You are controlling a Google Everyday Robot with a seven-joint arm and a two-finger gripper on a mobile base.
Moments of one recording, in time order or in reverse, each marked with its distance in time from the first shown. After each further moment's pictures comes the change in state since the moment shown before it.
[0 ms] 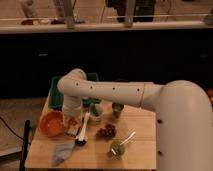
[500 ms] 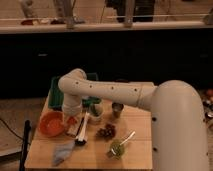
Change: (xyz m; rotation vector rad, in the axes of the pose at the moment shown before) arm 0.016 -0.010 0.010 0.026 -0.037 -0.050
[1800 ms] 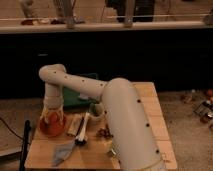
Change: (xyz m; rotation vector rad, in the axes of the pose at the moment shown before) arm 0.039 -0.096 0.030 -0.004 -0.265 -0.138
